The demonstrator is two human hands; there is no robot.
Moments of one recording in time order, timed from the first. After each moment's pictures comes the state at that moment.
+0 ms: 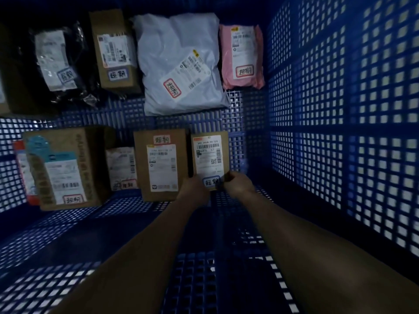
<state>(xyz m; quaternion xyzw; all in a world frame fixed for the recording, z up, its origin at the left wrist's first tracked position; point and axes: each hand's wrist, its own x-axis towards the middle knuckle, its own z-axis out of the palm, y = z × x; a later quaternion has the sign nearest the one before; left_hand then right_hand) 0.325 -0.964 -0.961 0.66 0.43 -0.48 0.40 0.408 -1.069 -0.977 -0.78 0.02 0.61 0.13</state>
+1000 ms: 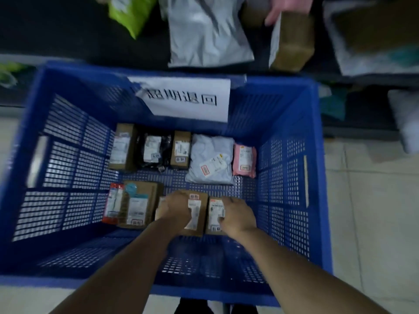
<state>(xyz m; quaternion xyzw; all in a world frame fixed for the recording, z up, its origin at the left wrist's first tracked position) 0.321 -0.852 -0.652 0.79 0.46 -0.32 0.26 0.436 -0.986 -0.658 -0.83 -0.37 0.41 0.02</state>
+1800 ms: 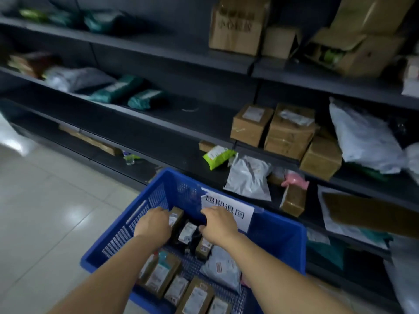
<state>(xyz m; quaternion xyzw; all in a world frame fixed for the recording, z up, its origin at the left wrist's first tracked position) 0.215 -0.825 -0.317 0.80 0.58 -0.08 0.13 0.389 -0.886 -0.309 -0.73 -0.65 0.20 0.04</state>
